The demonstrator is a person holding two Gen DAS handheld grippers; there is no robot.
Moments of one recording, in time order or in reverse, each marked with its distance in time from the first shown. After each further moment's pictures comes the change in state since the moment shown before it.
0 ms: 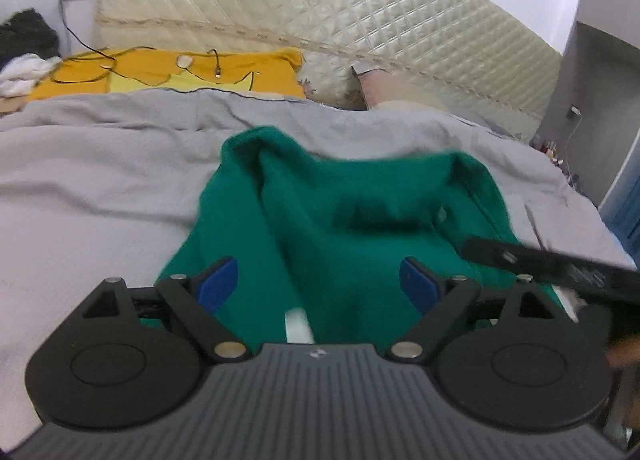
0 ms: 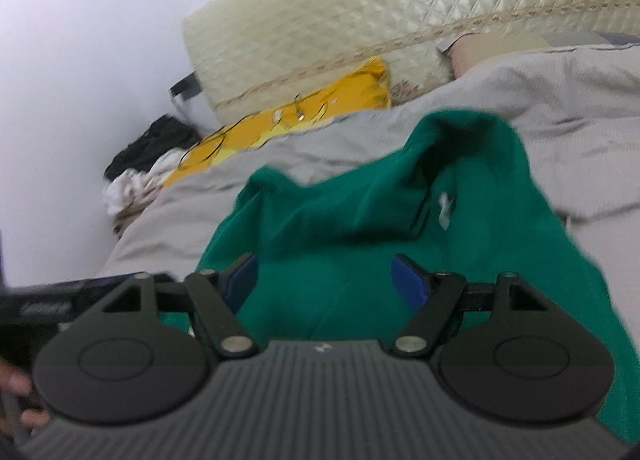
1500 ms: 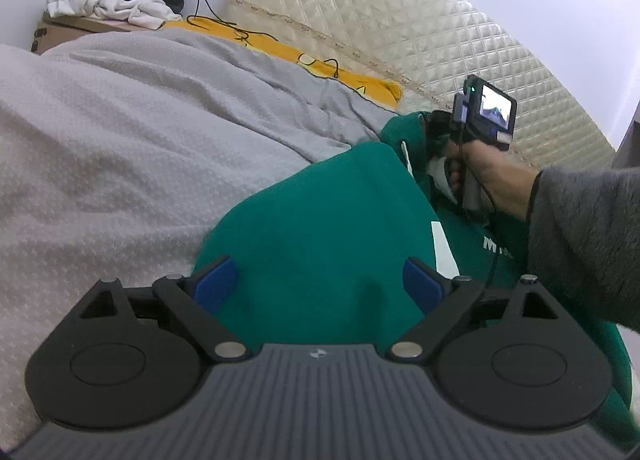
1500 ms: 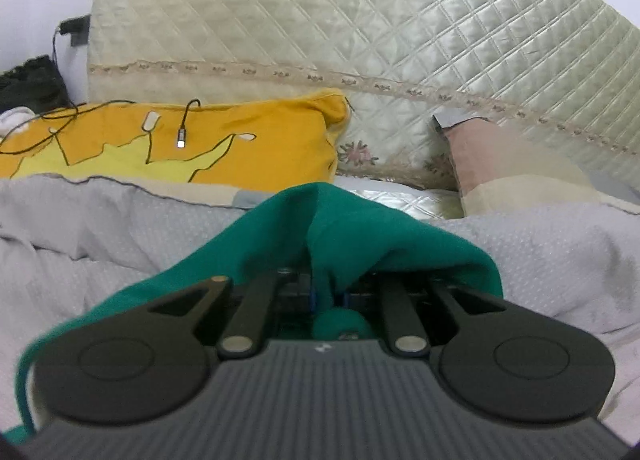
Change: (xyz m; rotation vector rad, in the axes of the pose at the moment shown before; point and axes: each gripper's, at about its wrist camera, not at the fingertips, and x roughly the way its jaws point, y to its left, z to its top) left arm -0.048 0.083 -0.123 -0.299 -0.163 0.101; right arm 0.299 -0.009 0.125 -0.330 -0.112 -0.410
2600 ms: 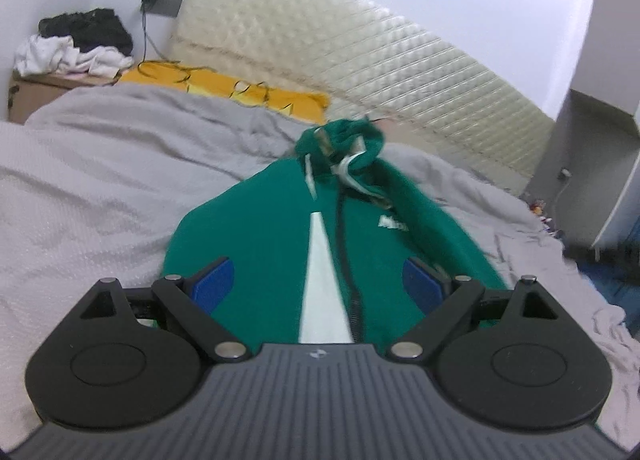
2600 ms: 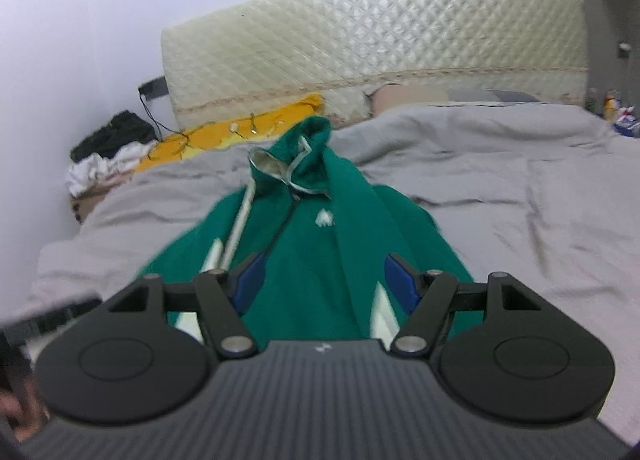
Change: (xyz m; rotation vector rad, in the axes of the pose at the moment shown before) left arm -0.164 -0.072 -0.001 0.140 0.003 -0.115; right arm -0.528 -0.087 -0.124 0.228 0.065 0.093
